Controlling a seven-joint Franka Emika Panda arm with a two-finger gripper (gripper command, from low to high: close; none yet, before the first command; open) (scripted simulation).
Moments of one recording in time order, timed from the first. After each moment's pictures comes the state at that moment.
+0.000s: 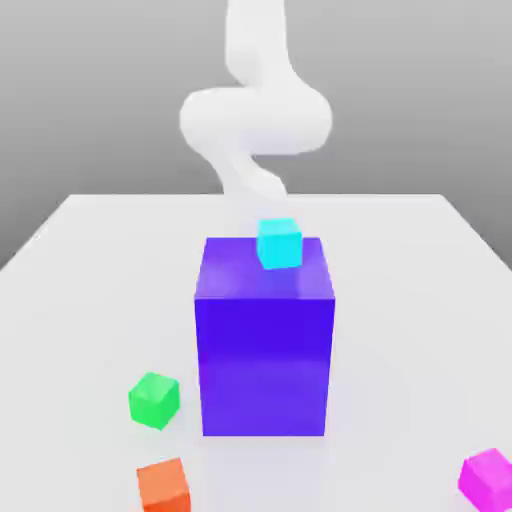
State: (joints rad) arm 0.00 -0.79 0.03 -2.30 -0.04 2.31 0.77
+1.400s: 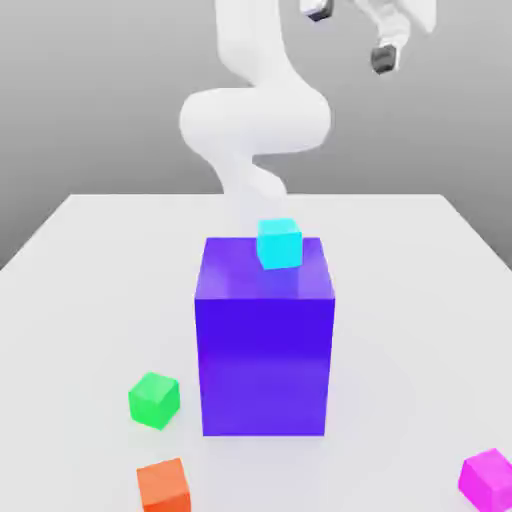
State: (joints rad) arm 0.18 -0.47 0.06 -2.38 -0.30 2.35 0.13
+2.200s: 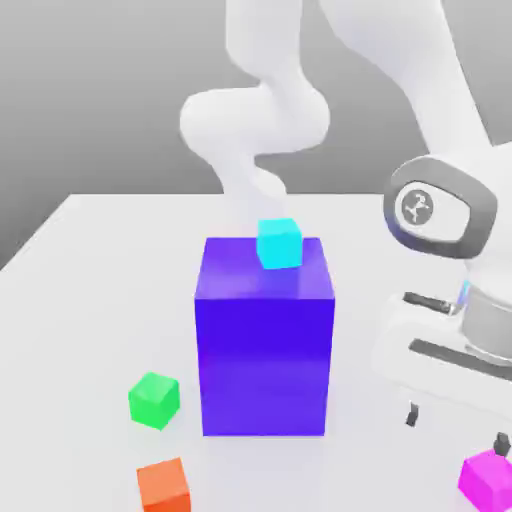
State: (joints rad) arm 0.18 0.36 0.26 -2.23 -0.45 2.53 -1.52
